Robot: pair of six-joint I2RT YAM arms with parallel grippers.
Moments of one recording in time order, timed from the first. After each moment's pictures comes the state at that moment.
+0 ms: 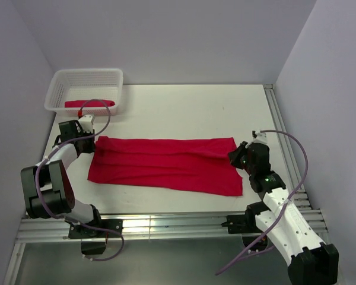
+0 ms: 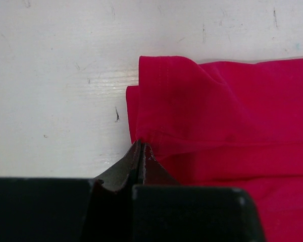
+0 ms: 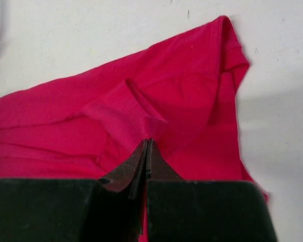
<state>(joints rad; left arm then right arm) 0.24 1.47 0.76 -0.12 0.27 0.26 0.20 0.68 0.41 -0.24 0.00 0.57</state>
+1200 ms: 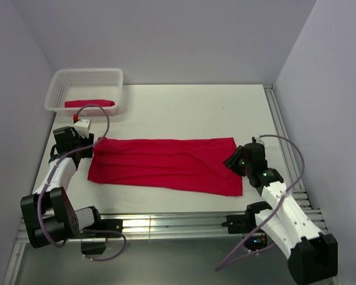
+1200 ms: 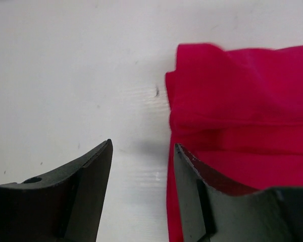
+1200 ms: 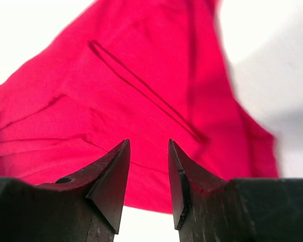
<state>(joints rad) 0.26 1.21 0.61 -0.09 0.12 0.35 0.20 0.72 0.41 -0.46 -0.01 0.79</state>
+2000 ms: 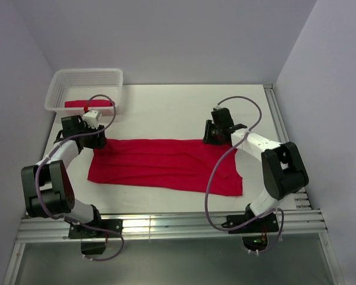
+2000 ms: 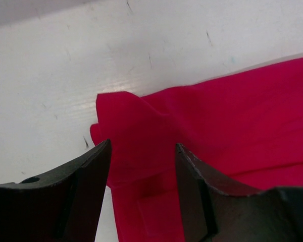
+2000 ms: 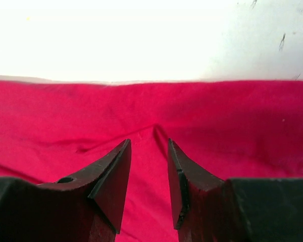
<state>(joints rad) 0.20 1.47 0.83 -0.16 0.39 0.29 0.35 1.59 0.95 -0.26 -0.02 0.47</state>
